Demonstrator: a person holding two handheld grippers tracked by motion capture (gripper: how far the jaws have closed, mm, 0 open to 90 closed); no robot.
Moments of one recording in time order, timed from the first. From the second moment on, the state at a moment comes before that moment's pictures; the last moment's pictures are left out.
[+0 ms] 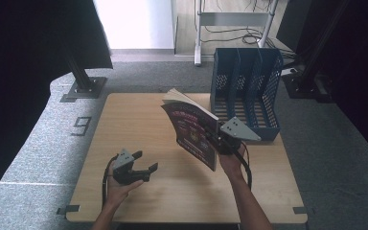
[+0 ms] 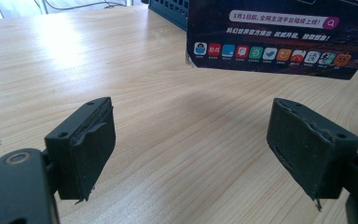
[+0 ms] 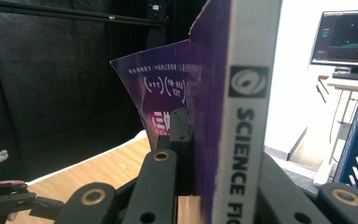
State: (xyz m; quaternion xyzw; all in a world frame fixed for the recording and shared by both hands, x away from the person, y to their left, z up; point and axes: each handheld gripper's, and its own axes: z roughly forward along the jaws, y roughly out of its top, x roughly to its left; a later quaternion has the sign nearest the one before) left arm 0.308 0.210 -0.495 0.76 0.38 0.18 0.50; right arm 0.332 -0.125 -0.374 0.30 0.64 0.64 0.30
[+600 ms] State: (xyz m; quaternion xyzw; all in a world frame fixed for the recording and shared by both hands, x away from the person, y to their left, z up) left arm 0.308 0.210 -0.495 0.76 0.38 0.18 0.50; right arm 0.337 -0.128 -0.364 0.31 0.63 0.64 0.31
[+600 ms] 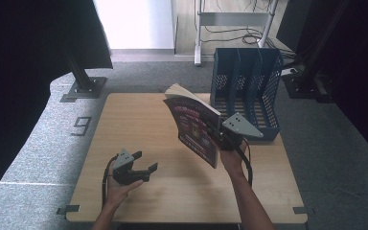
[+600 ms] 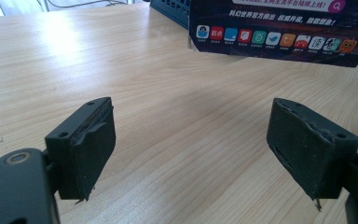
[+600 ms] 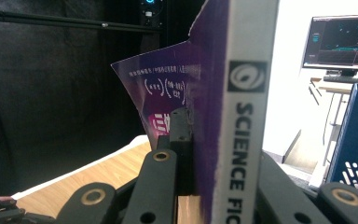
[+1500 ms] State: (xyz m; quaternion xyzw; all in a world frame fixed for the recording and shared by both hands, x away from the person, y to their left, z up) left arm 0.308 0.211 -0.494 0.76 0.39 0.18 0.50; right arm 0.347 -0.132 -0.341 0.32 0.61 0.65 0.33
